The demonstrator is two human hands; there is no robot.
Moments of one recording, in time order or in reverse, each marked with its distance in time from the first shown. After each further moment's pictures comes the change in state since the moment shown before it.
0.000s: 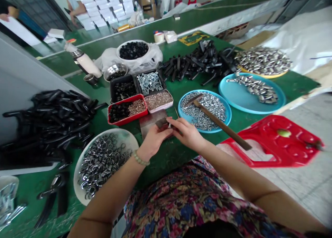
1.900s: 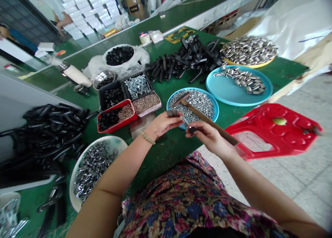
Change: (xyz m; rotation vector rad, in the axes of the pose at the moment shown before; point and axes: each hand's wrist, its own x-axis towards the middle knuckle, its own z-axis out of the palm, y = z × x) left_hand 0.084 -0.008 0.060 0.388 -0.295 -0.180; right_hand -0.068 0.026 -0.077 0.585 0.088 0.396
